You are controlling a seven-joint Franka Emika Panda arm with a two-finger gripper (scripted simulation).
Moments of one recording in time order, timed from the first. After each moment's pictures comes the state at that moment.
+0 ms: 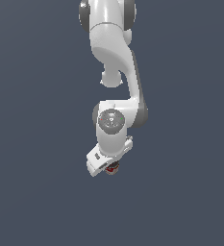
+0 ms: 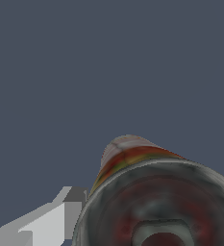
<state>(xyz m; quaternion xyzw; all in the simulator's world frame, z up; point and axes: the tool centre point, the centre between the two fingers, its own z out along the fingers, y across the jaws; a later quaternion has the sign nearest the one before) 0.099 0.000 0.077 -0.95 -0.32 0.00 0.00</state>
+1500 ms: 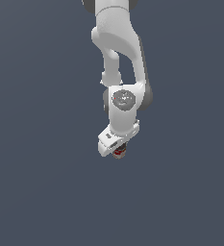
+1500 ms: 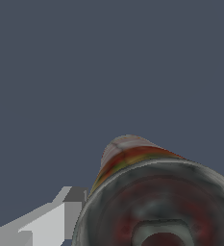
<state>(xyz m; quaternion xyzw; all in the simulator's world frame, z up) 0.026 0.035 0.085 -0.95 -0.32 0.00 0.00</state>
